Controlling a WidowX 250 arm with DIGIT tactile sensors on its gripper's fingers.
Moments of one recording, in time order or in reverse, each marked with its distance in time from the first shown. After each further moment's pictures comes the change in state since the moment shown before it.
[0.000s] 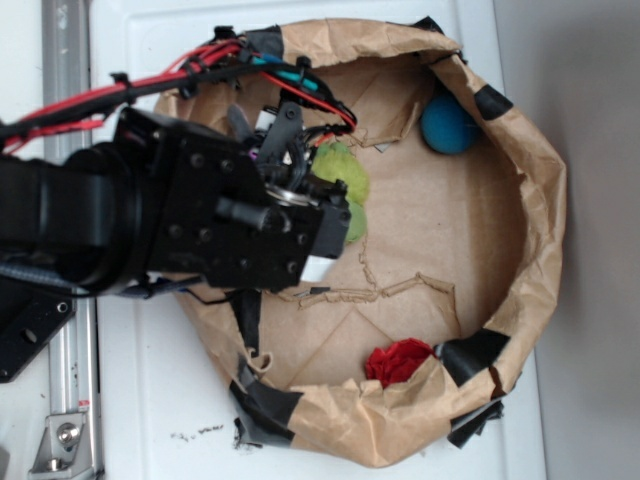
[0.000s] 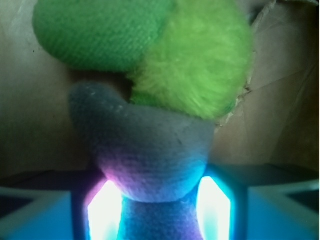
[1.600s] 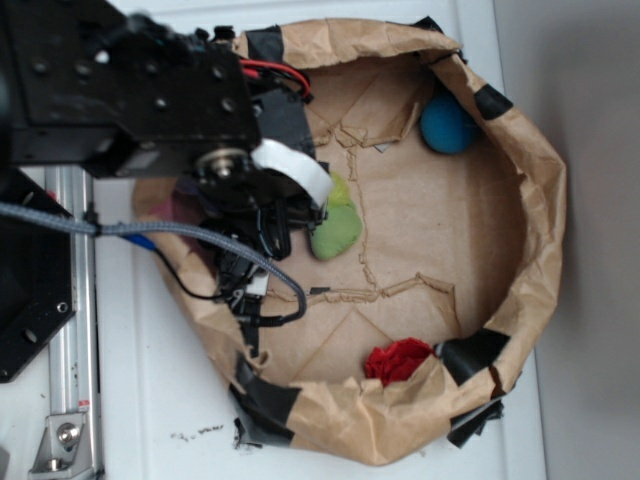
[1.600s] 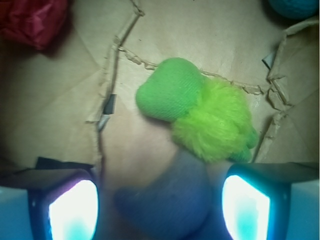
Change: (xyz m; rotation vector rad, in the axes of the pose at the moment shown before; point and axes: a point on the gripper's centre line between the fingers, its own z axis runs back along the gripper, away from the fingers) arm 0.003 -0.021 0.028 -0.394 -0.202 0.168
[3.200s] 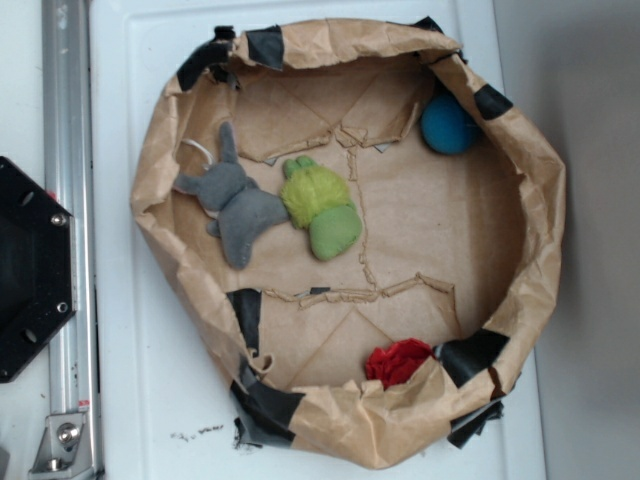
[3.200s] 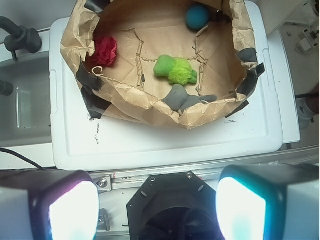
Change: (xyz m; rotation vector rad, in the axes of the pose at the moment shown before) arm -0.075 -0.060 0.193 0.042 -0.059 0.284
